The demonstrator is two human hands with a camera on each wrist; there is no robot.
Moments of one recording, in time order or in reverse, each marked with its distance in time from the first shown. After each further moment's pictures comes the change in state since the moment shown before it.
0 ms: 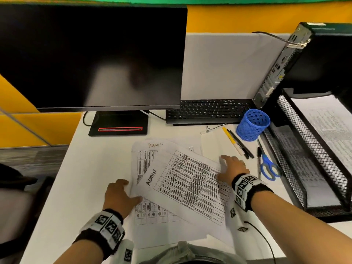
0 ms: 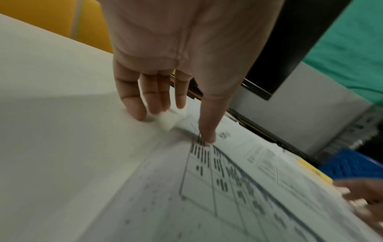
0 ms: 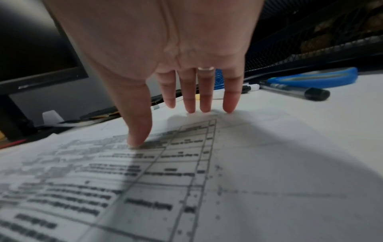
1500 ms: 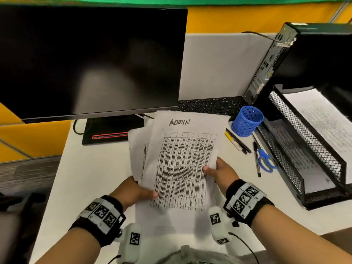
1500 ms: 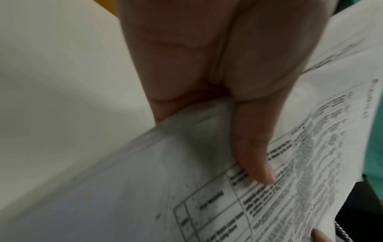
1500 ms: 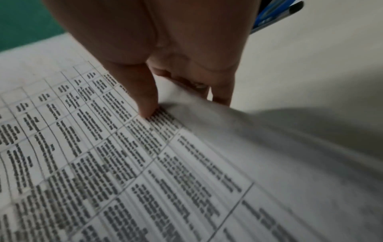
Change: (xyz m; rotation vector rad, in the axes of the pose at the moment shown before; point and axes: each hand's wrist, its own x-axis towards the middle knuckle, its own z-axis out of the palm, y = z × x) left_hand 0.021 0.033 -0.035 -0.453 -0.582 0.258; right_hand -0.069 -0.068 0.006 1.072 0.006 -0.015
